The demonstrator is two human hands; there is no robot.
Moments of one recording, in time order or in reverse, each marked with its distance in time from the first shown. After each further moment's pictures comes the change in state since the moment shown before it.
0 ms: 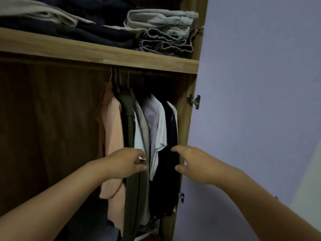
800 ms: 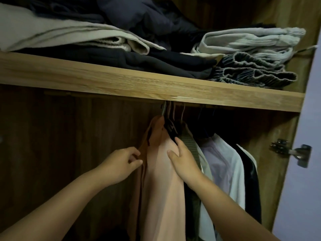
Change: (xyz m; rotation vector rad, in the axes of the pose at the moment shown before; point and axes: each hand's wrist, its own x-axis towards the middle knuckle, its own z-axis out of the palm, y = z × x) left_hand 0.075 -0.225 -0.118 -0.257 0.474 -0.248; right_hand 0.317 -0.125 0.023 0.709 0.430 -0.100
